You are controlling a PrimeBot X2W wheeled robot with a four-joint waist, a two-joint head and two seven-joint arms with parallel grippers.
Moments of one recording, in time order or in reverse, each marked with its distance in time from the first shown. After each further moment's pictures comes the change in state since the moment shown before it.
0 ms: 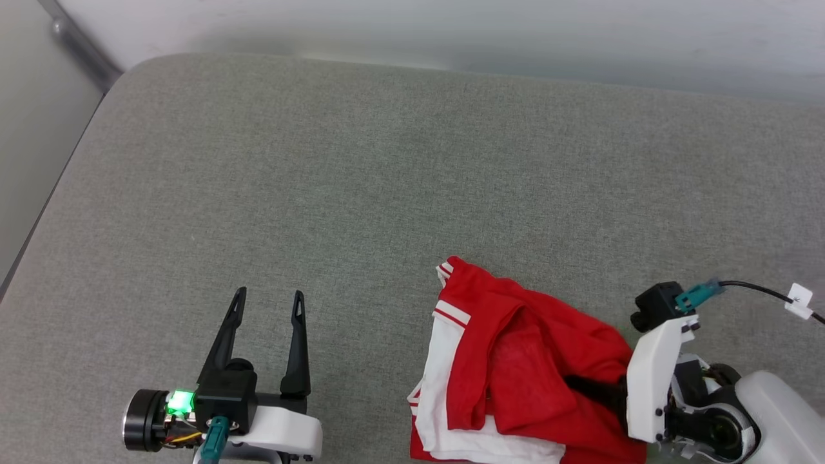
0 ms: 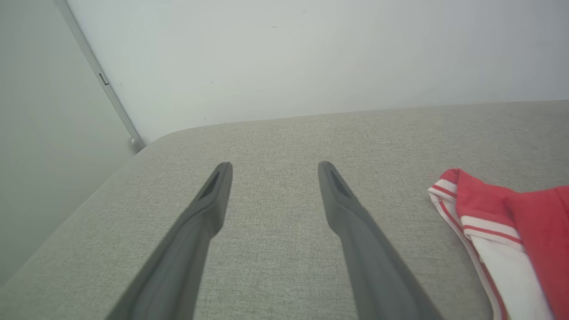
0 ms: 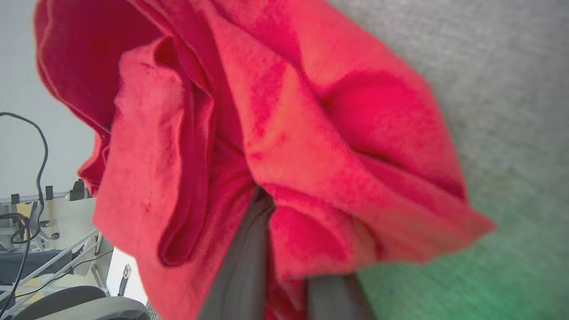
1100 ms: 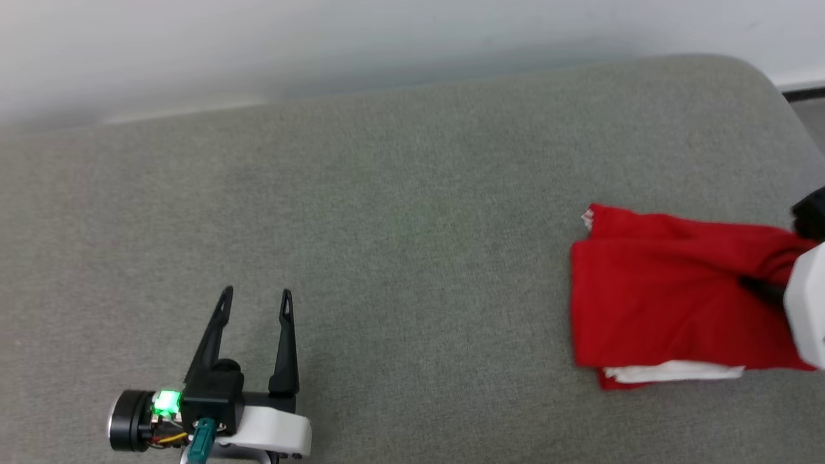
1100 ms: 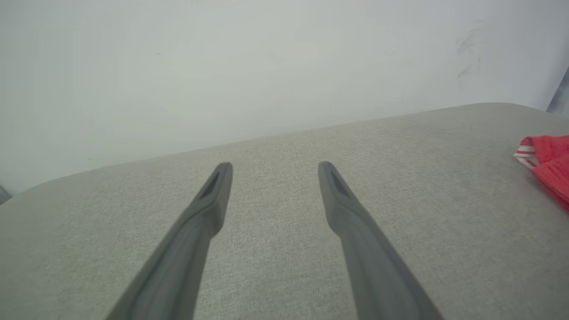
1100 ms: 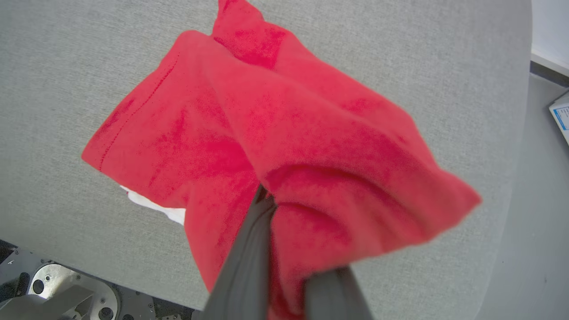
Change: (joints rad) left arm 0.021 0.003 0.024 -0.019 0.000 -0.003 0.000; right arm -0.197 -0.462 0.097 -0.187 -0.076 -0.001 -0.066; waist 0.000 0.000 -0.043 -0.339
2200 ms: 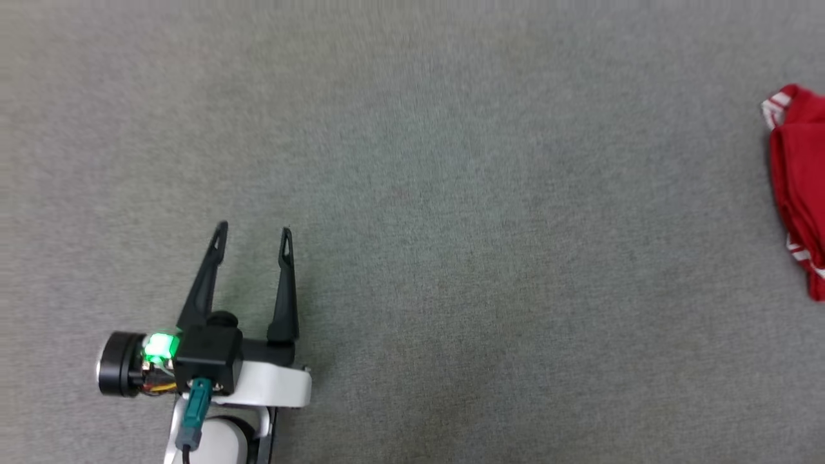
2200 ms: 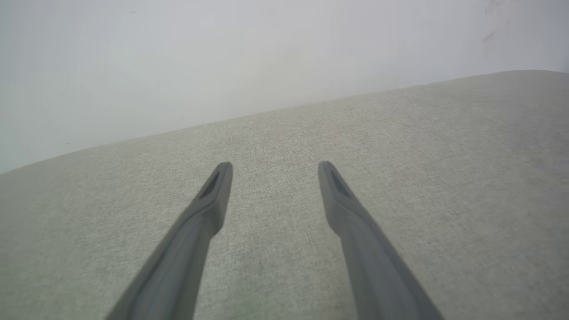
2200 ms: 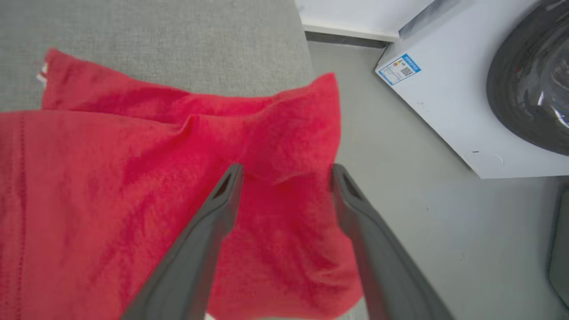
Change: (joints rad) left arm -0.141 0.052 -0.036 -0.047 0.008 0.018 0.000; right arm -0.326 0.061 -0.283 0.660 -0.359 0.000 -0.277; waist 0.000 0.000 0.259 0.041
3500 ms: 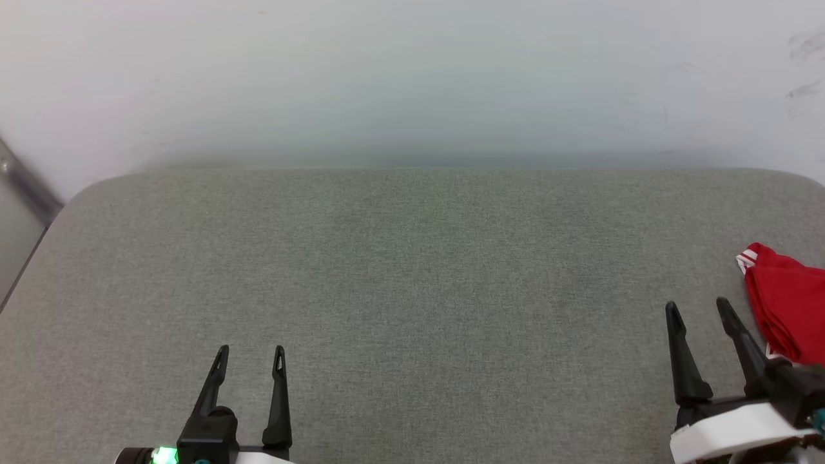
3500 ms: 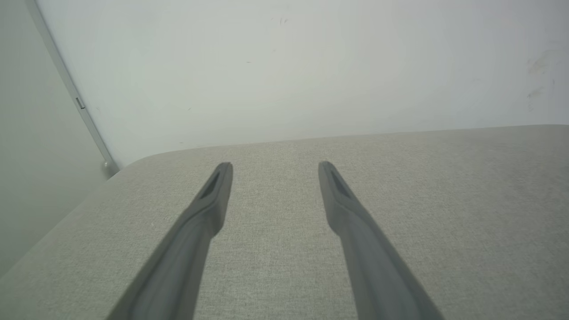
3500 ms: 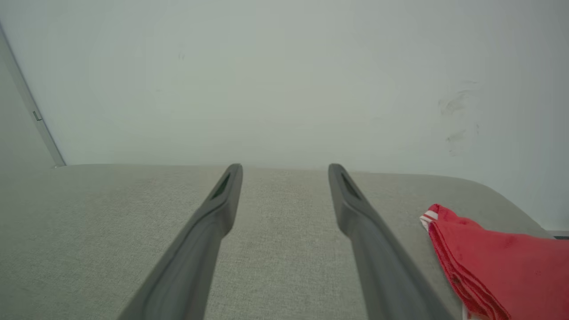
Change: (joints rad) left arm 0.242 -0.046 0.052 0.084 -0.039 -0.014 0.000; right arm 0.840 0.684 -0.348 -0.699 -0.360 0.000 -0.608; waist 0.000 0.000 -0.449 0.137
